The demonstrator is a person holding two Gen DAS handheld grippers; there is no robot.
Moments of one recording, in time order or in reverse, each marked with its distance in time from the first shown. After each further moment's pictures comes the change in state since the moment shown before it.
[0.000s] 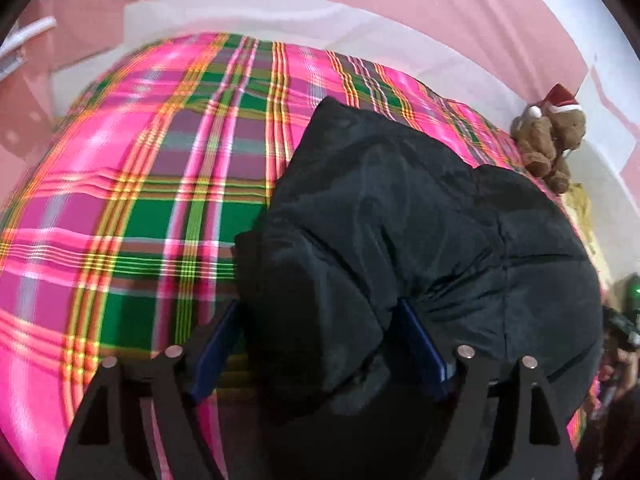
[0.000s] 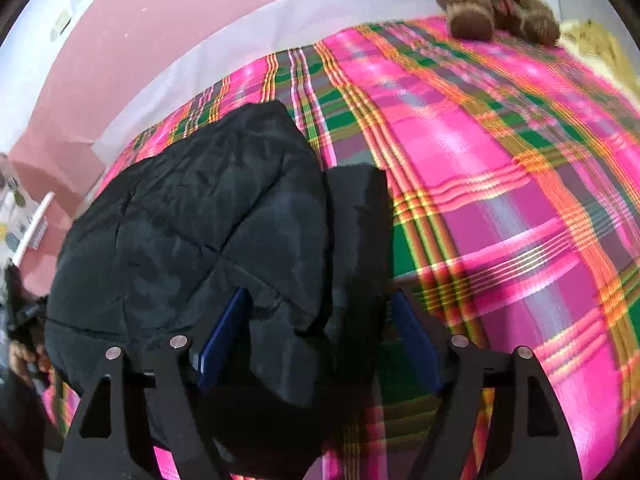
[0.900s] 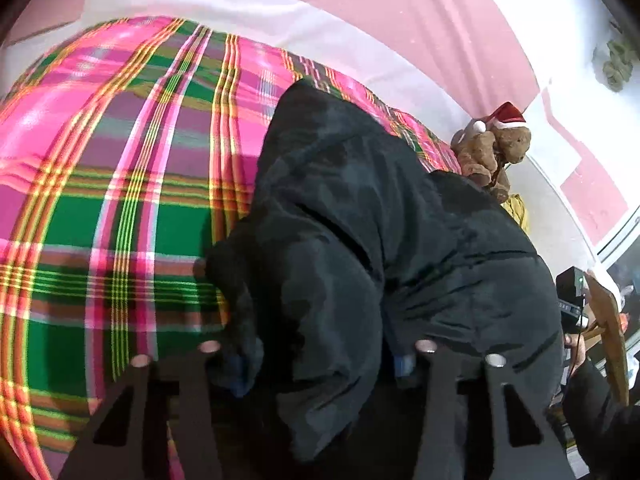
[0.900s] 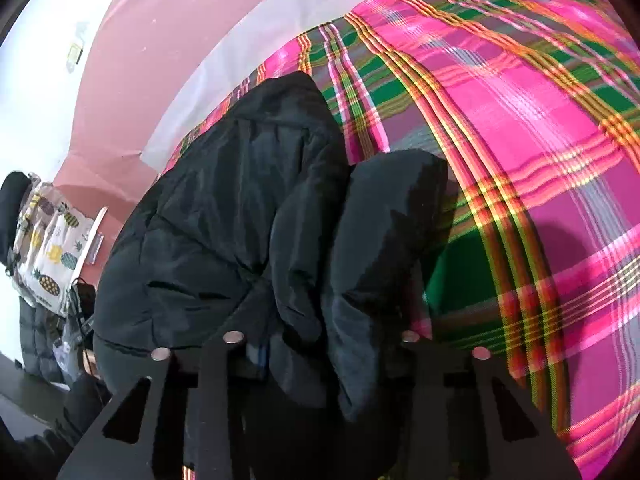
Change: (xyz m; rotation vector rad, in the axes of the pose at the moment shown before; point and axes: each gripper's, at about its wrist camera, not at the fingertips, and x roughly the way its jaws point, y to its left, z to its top) left arm 0.014 0.011 0.006 -0.001 -0.030 -0.258; right arm 0.036 -0.002 0.022 0.061 0.077 0.247
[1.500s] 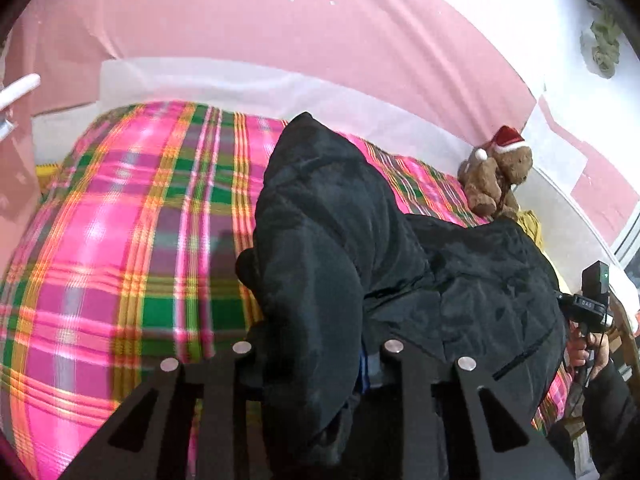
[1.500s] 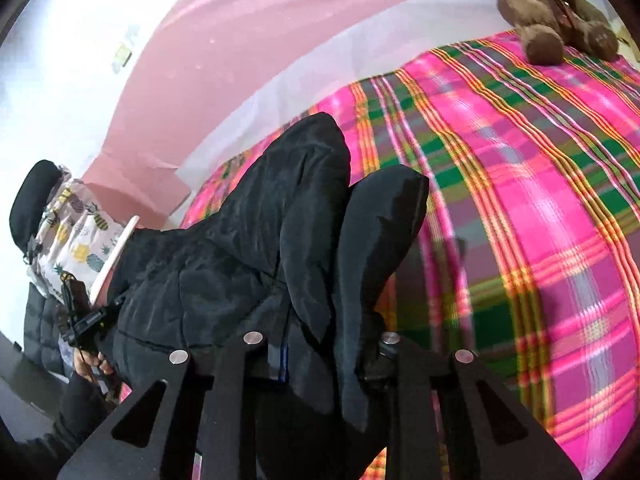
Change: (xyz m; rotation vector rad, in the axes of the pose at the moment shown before) left arm -0.095 -0.033 0.058 0.086 -0.144 0.130; right arm -0.048 0.075 0.028 -0.102 -0.121 0.051
